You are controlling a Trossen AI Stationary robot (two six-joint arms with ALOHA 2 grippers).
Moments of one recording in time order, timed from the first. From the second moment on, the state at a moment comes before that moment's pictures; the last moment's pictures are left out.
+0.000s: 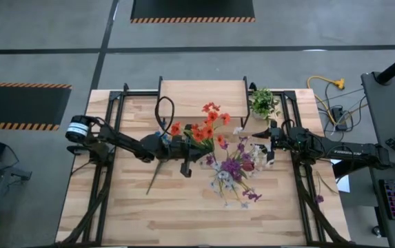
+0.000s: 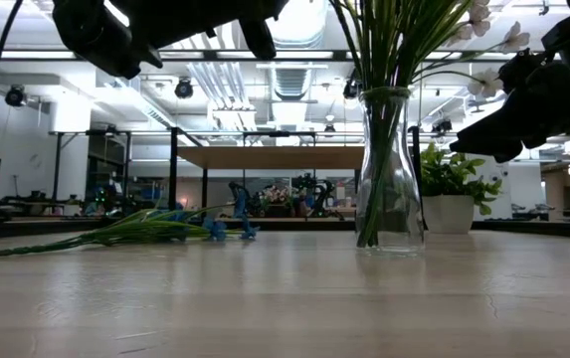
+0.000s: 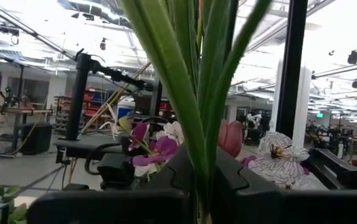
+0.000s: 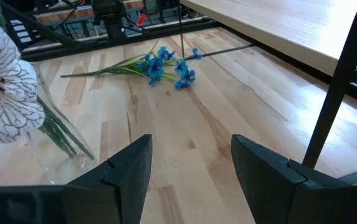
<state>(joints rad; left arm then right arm) -0.12 1.67 0.79 1.32 -0.06 -0.12 -0.19 0.25 0.04 -0.06 0.01 0.16</state>
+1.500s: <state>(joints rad) -0.12 1.84 0.79 1.29 -0.01 -0.07 -0.19 0.25 0.04 -0.06 0.03 0.15</state>
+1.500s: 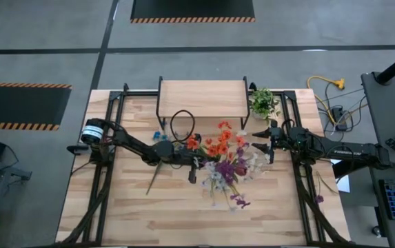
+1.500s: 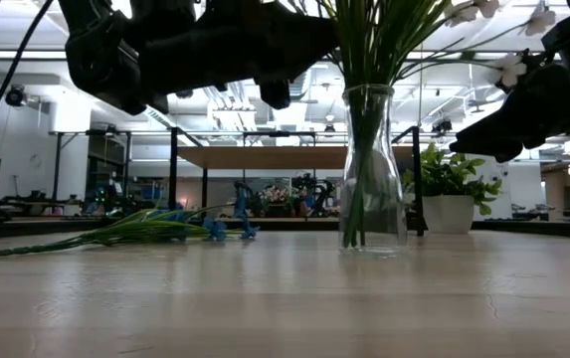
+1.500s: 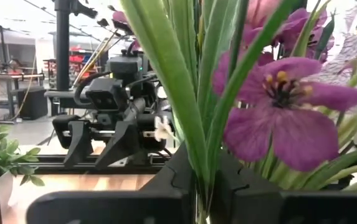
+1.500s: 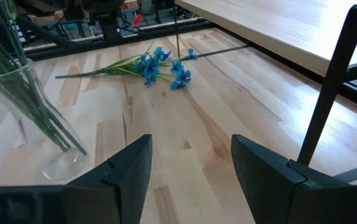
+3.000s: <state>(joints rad) -0.12 1.84 0.78 1.13 0.11 0.06 -0.19 0.25 0.04 -0.06 0.03 0.15</state>
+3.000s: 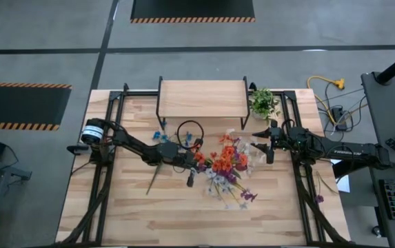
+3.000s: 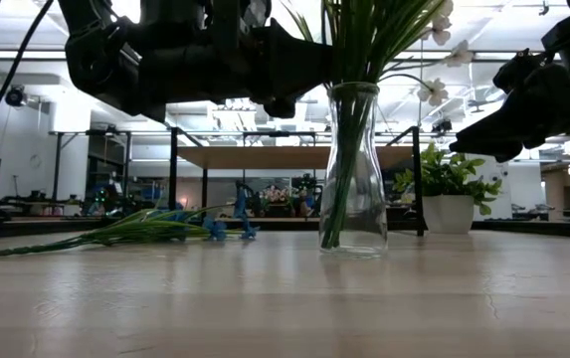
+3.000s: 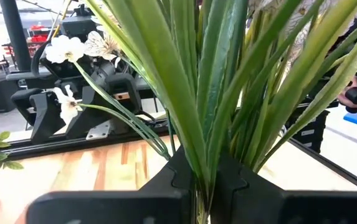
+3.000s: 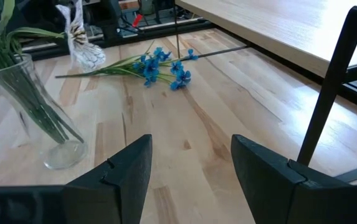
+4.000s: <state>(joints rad) -0.12 1.64 0.78 0.83 0.11 -0.02 -0.19 0.25 0.04 -0.06 0.03 0.15</state>
